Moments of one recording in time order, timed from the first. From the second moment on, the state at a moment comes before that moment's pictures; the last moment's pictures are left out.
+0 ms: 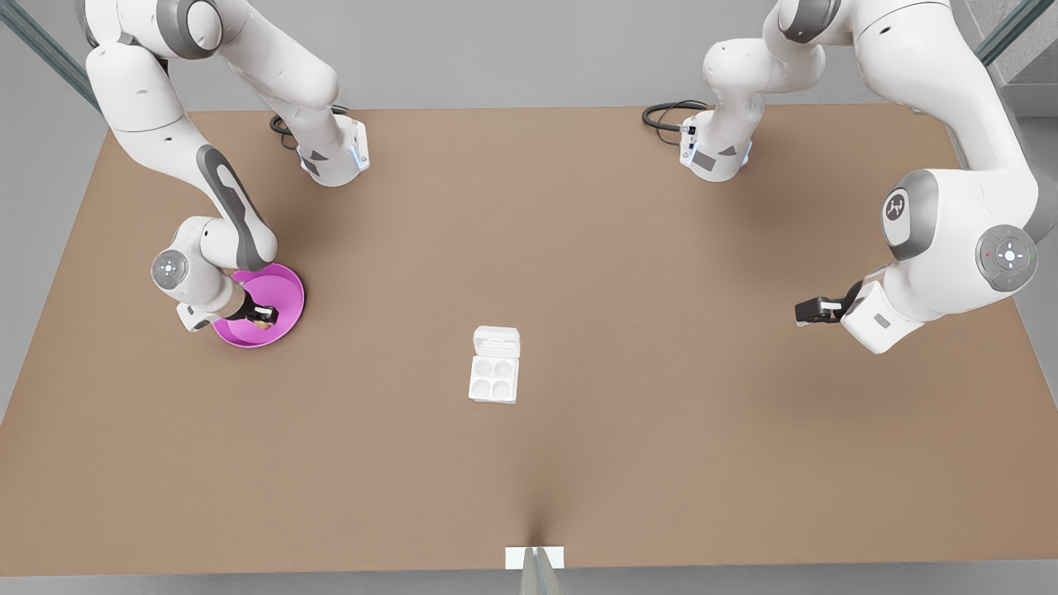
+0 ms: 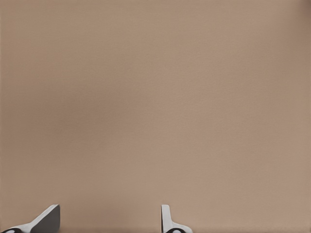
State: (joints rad) left arm -0.02 0.29 -0.01 -1.41 -0.04 1.56 0.01; right arm -0.48 0.33 0.23 -2.41 -0.14 2.66 0.02
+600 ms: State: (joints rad) left arm -0.02 0.29 -0.01 -1.41 -0.04 1.56 0.01; right arm -0.49 0.32 0.23 -2.41 -0.13 2.63 -0.01
